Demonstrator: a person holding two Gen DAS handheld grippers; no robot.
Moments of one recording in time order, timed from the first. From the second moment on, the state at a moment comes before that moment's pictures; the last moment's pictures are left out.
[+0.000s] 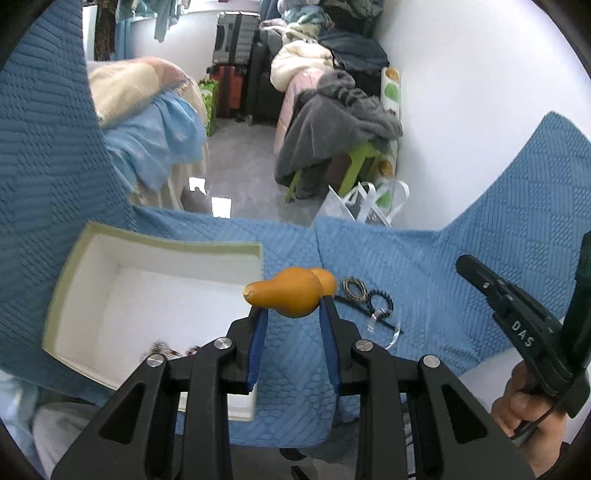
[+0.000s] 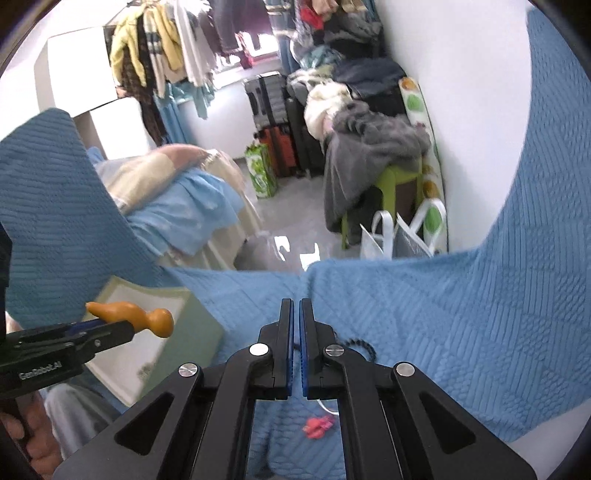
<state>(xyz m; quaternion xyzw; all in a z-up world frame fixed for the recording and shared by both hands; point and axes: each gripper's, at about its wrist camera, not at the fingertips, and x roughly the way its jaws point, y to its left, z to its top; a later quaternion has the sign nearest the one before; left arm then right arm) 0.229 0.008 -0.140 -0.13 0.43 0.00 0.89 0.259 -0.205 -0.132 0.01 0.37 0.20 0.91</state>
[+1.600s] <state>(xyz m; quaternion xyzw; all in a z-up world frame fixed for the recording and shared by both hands) 0.196 0.109 -0.193 -0.15 0.45 0.03 0.88 0.276 -0.218 -0.298 -0.04 0.51 0.06 0.86</state>
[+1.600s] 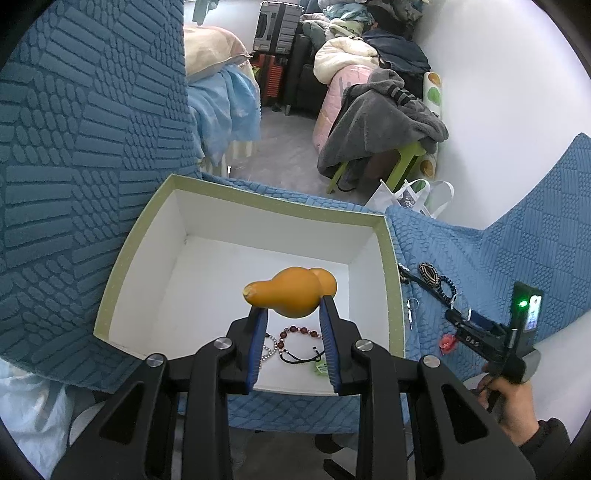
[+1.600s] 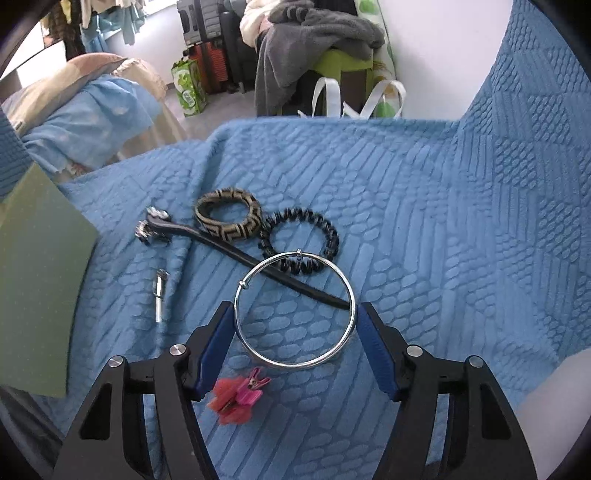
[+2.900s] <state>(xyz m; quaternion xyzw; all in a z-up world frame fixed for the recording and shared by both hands) 0.190 0.159 -0.219 -0.14 0.51 0.04 0.85 0.223 -0.005 -0.227 -0.06 0.50 0.29 0.81</state>
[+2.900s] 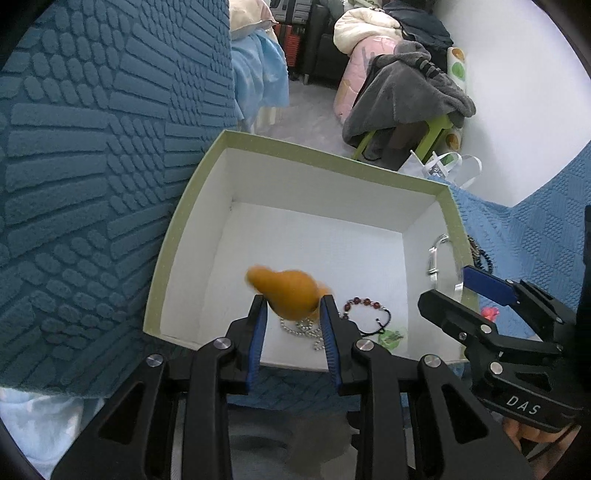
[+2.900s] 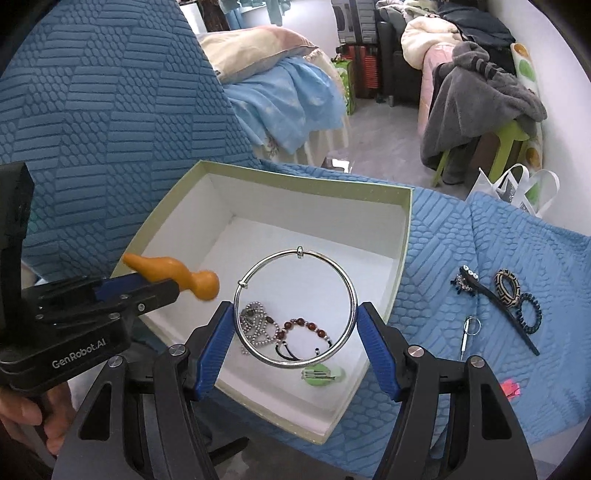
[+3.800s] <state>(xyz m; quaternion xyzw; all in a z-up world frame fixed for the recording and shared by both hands) 0.176 0.092 -0.132 -0.12 0.37 0.02 0.92 0.209 -0.125 -0.119 -0.04 0.35 0.23 0.91</state>
